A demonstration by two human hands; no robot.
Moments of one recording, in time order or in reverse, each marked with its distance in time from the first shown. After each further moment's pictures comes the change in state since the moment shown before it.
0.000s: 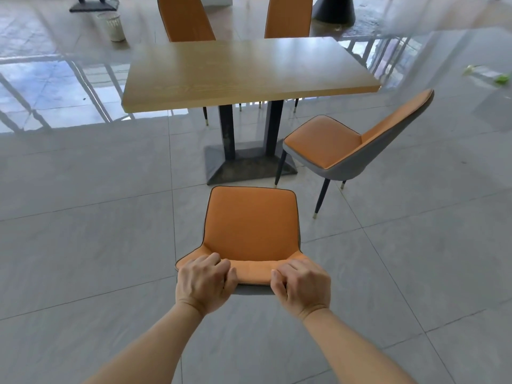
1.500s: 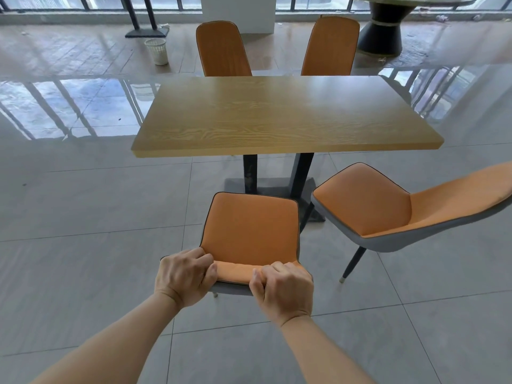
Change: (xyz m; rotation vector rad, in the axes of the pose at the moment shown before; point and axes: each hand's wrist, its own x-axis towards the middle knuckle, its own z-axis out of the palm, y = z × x) left_hand 0.220 -0.144 0.064 0.100 -0.010 -0.129; right_hand 0.261 0.014 0.121 0.007 0.038 -0.064
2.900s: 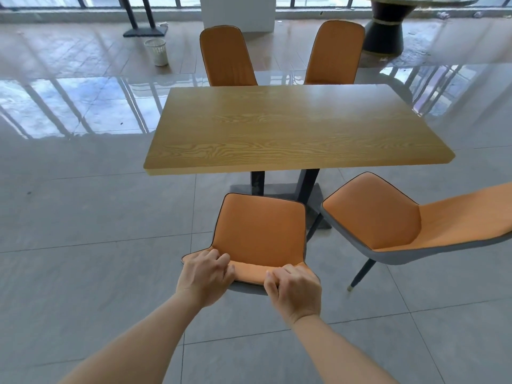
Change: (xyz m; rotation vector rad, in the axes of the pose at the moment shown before) left_hand 0.059 -0.036 0.001 -0.014 -0.205 -0.061; right_hand 0.057 -0.016 0.024 -0.013 -0.153 0.082
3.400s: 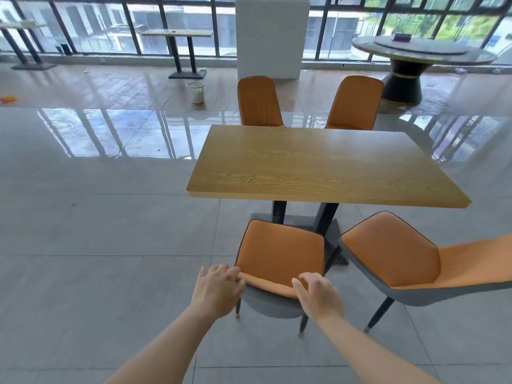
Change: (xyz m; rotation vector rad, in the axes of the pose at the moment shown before) left_hand -0.038 -0.013 -0.069 -0.080 -0.295 -0.258; right_hand 0.023 -0.015 -0.050 0.186 -0.383 0.209
